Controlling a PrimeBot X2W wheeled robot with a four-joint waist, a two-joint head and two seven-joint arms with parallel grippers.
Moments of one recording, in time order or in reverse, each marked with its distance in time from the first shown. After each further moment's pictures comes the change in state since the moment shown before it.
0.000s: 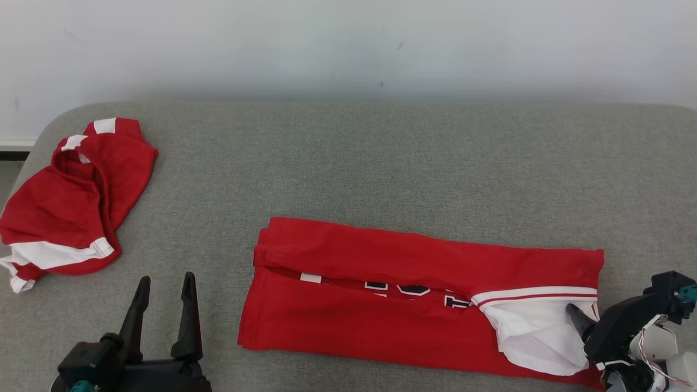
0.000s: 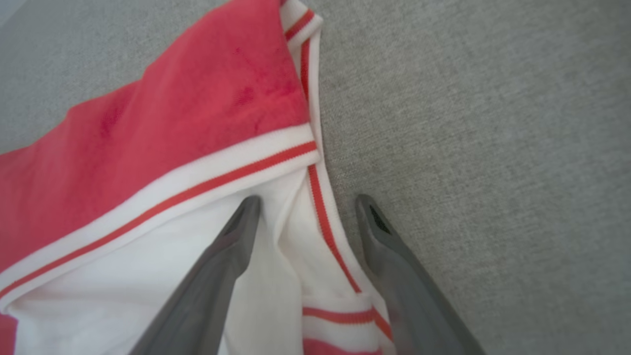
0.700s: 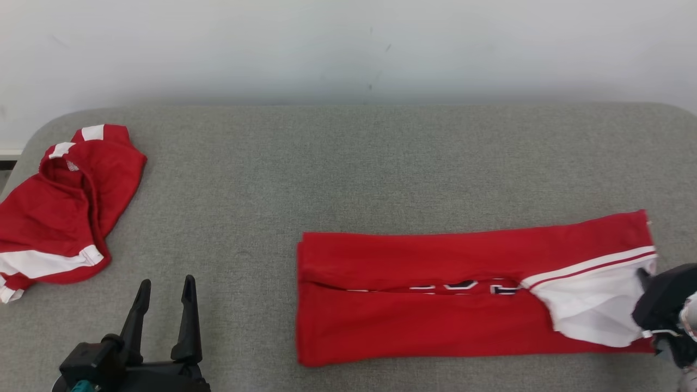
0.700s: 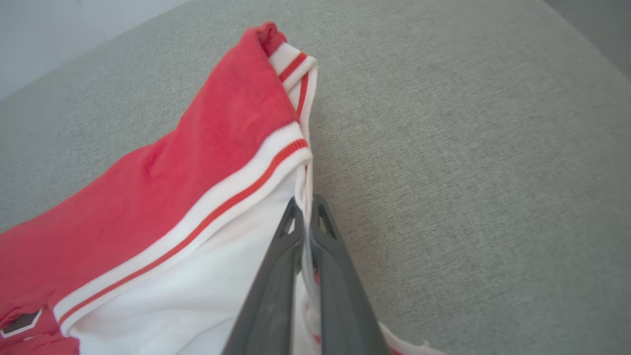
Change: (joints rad) left arm -0.007 0.000 0.006 0.026 0.001 -0.009 0.000; right arm -0.083 -0.106 -0.016 0.028 -0.057 0.001 -0.099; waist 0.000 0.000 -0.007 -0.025
